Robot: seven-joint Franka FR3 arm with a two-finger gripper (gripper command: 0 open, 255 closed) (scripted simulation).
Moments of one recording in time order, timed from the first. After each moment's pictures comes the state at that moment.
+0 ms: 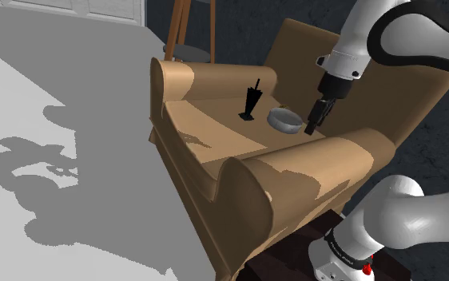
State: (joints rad) arm -0.01 -0.83 0.04 -2.42 0.05 1.52 -0.10
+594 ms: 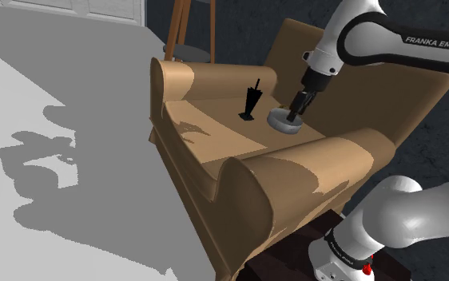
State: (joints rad) arm -0.03 -0.66 -0.03 -2.38 0.01 1.75 -0.18
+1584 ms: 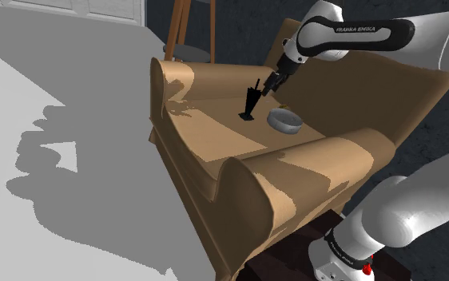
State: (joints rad) arm -0.05 -0.24 -0.16 -2.10 0.03 2.11 -0.36
